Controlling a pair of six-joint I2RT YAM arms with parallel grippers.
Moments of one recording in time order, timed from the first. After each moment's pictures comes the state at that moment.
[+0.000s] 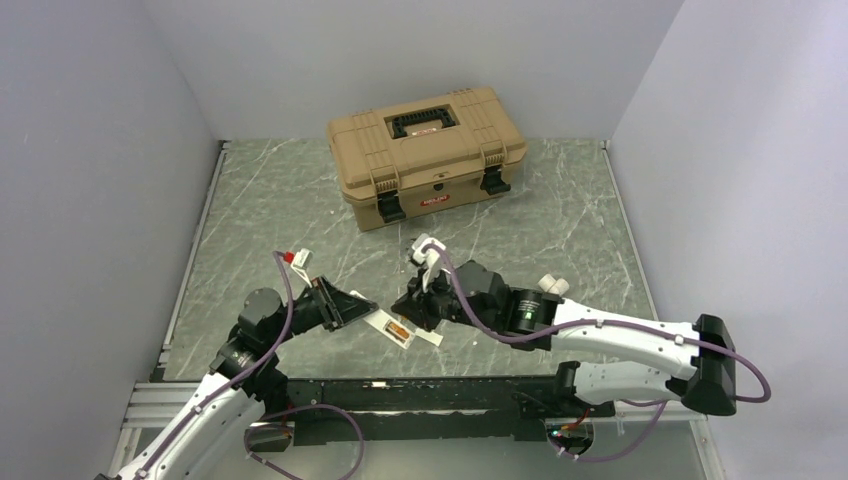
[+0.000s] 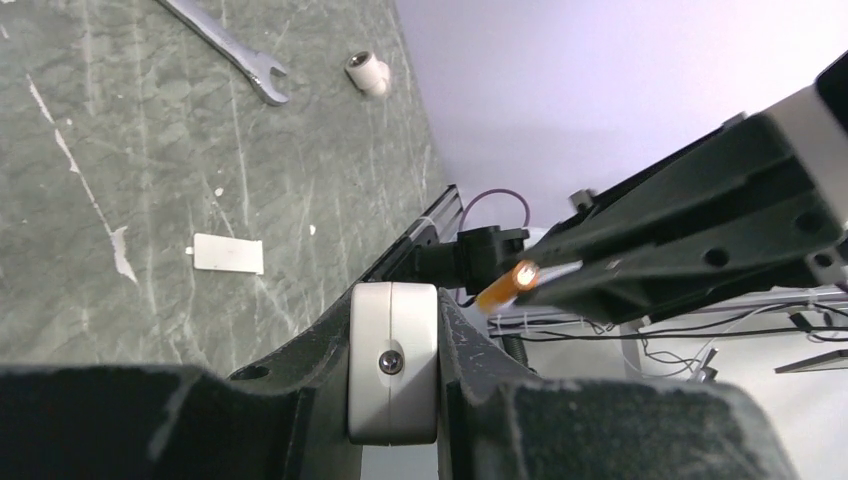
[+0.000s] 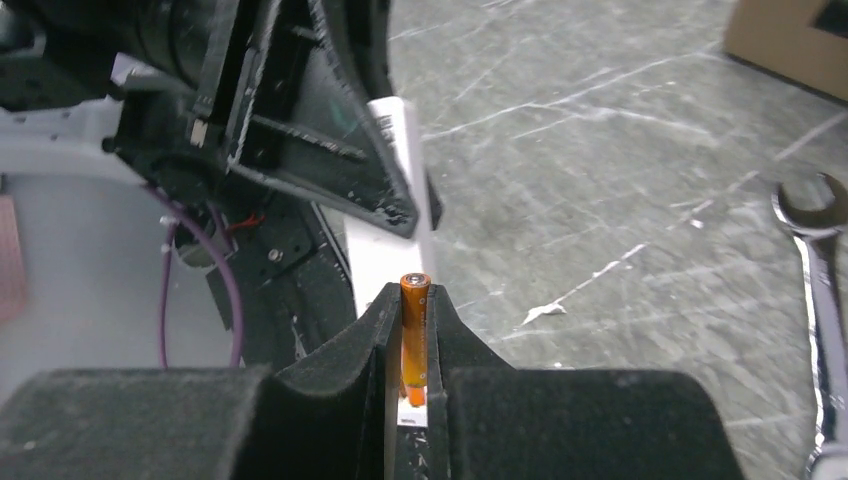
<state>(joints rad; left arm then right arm) -0.50 0.36 0.22 0.02 0.51 -1.10 1.20 1.08 0.85 -0.10 0.07 0.32</state>
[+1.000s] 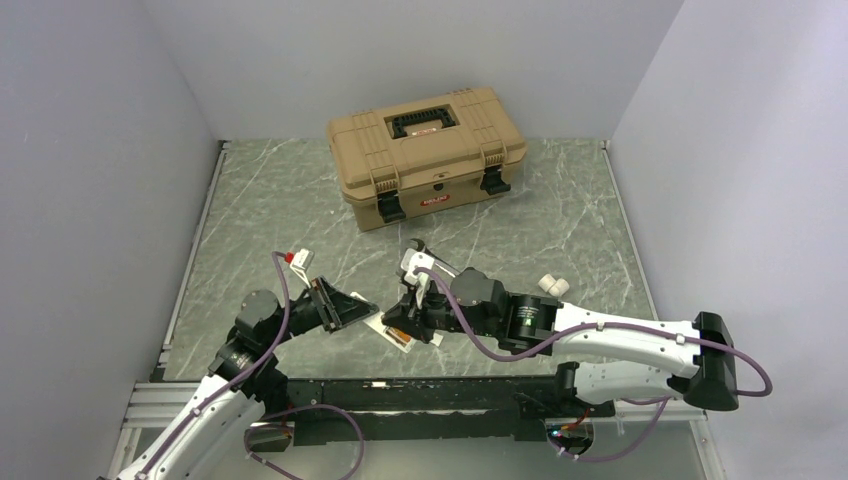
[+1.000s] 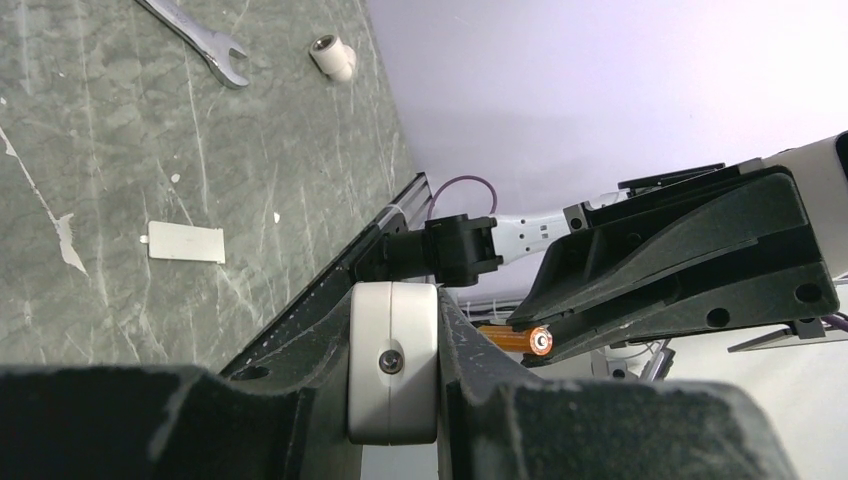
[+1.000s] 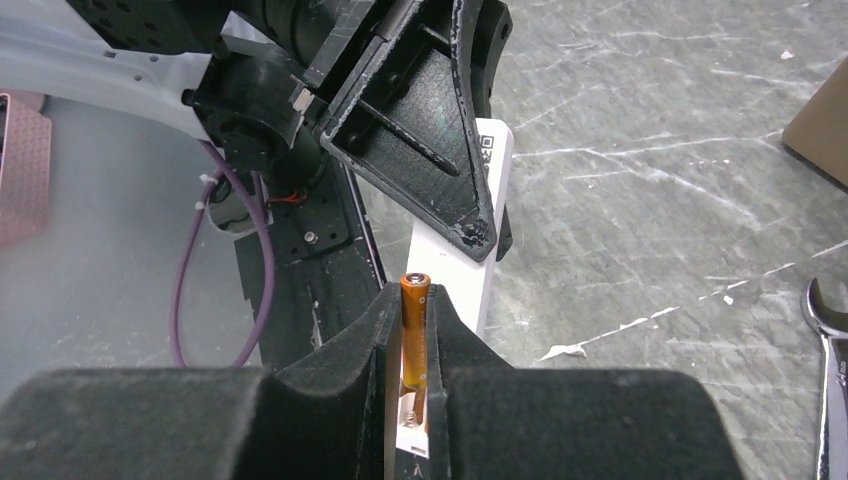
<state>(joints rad) -0.50 0.34 0.21 0.06 0.56 -1.17 1.28 1.10 0.85 -0.04 -0.03 0.17</state>
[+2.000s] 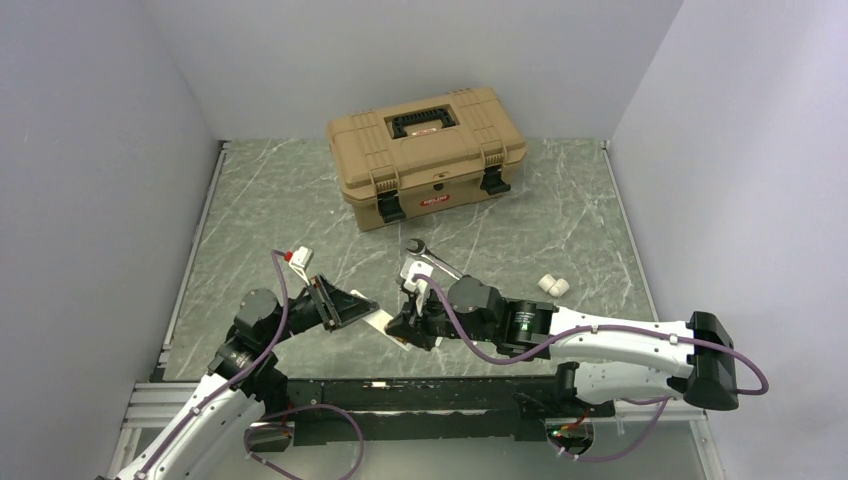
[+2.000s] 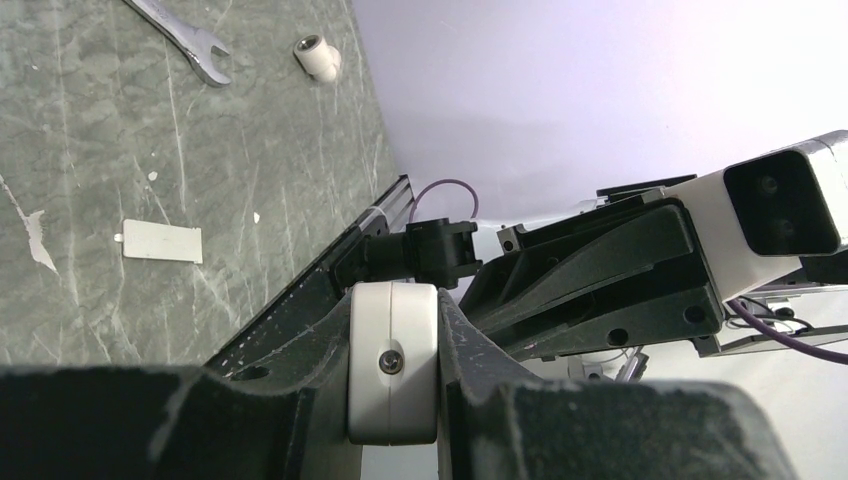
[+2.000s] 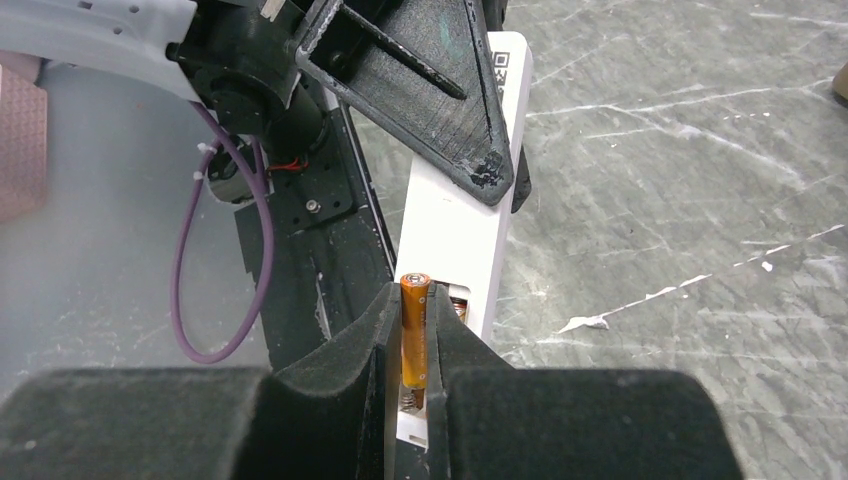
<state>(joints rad) -0.50 0.35 0.23 0.06 0.56 -1.22 1.28 1.09 0.78 -0.01 -0.04 0.20</state>
